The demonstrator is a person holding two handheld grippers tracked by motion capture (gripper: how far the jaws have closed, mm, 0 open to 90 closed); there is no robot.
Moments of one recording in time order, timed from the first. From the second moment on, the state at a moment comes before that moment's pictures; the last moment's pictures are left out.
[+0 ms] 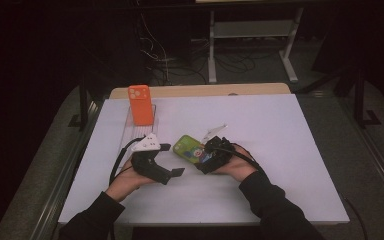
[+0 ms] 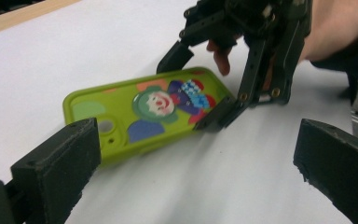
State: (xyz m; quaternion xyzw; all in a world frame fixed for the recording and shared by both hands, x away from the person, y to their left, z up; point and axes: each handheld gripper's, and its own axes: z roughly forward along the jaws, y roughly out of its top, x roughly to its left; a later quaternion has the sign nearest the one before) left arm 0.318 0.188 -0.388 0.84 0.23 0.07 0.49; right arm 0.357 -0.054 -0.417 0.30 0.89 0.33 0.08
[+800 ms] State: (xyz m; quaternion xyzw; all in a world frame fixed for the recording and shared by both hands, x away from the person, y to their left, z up) left arm 0.357 0.147 -0.357 0.86 0.17 0.04 0.48; right arm 0.357 -0.123 -0.391 0.23 0.91 0.34 0.06
